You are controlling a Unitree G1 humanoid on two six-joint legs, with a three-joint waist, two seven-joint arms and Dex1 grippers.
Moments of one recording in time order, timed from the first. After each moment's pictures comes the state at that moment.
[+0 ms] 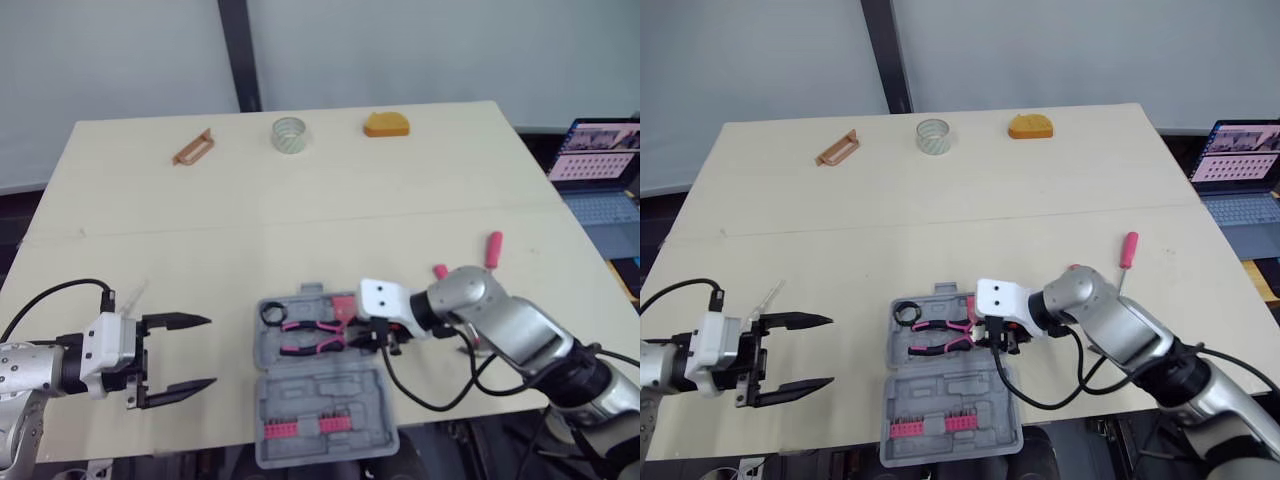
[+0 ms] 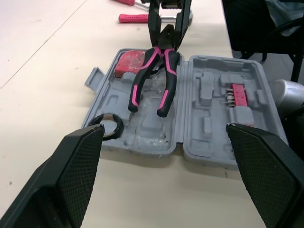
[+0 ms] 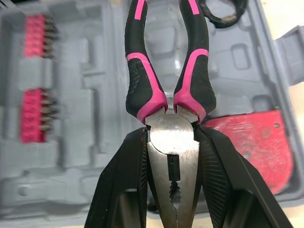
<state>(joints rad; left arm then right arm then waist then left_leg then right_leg) 0.24 0.79 0.42 -0.25 -0.49 0.04 -1.30 -0.64 -0.74 0.59 -0.32 0.16 0.70 1.09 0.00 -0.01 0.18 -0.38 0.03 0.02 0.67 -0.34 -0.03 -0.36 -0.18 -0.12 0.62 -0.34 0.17</state>
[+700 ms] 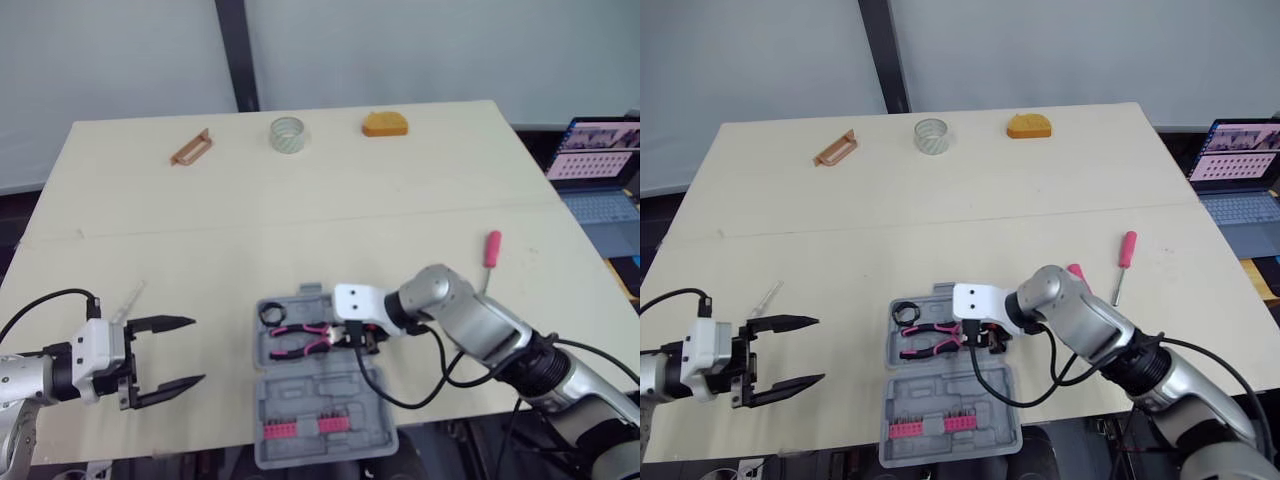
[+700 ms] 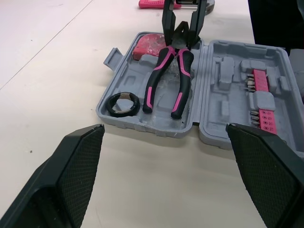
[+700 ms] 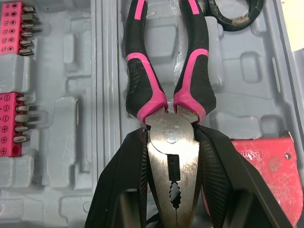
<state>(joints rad) 0.26 0.80 0.42 -0.17 -0.48 -0.05 -1.27 -0.69 -0.63 0.67 -0.26 0.06 0.73 1.10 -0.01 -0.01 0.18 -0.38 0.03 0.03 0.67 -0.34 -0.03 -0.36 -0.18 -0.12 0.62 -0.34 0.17</state>
